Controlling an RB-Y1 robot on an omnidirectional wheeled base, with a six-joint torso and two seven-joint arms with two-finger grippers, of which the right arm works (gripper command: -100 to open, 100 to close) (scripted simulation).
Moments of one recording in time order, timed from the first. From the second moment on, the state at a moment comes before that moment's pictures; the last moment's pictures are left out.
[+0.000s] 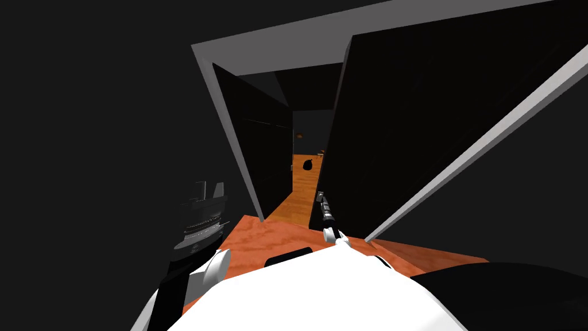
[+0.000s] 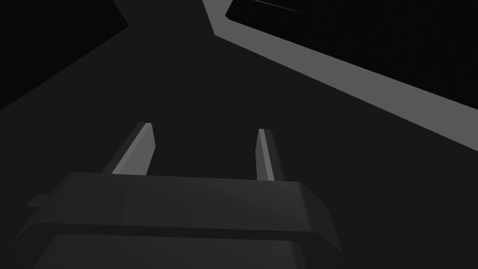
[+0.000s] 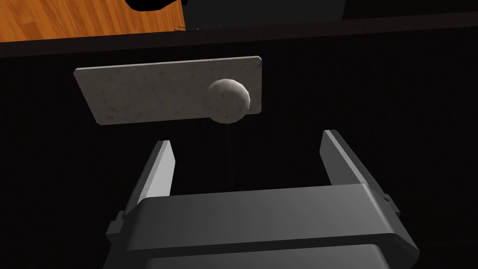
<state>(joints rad) -0.15 -0.15 -0.20 -0.57 -0.18 -0.83 0.00</state>
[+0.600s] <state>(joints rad) -0.14 -0.14 -0.21 -0.57 -0.18 -0.85 0.01</state>
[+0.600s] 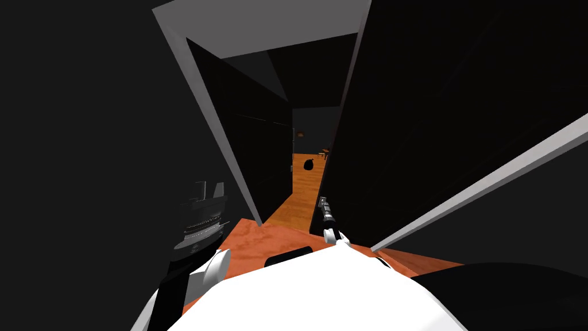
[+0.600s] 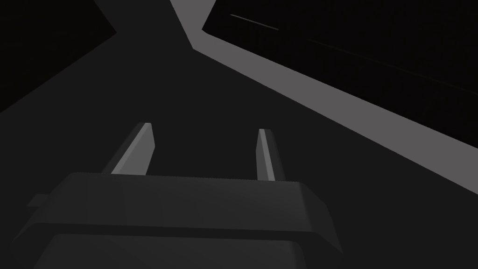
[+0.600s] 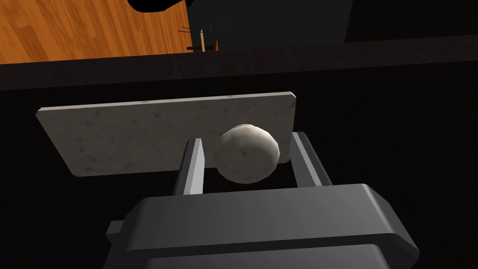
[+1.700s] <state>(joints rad) -0.16 -0.13 -0.30 -0.56 -0.18 -0.84 0.05</state>
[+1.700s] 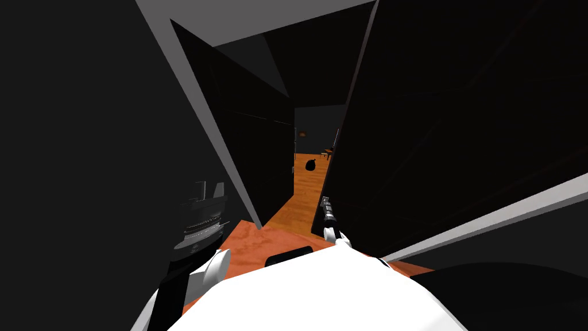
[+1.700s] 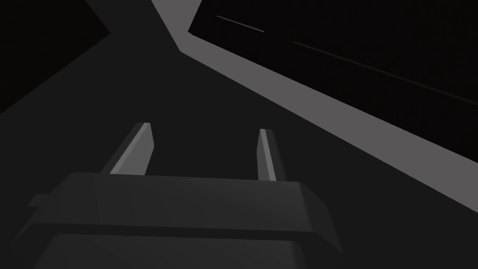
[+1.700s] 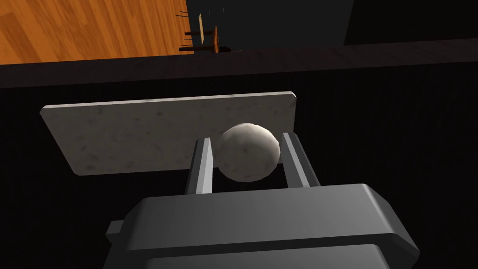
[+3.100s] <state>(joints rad) -0.18 -0.10 -0.45 -0.57 -0.19 -0.85 0.12</state>
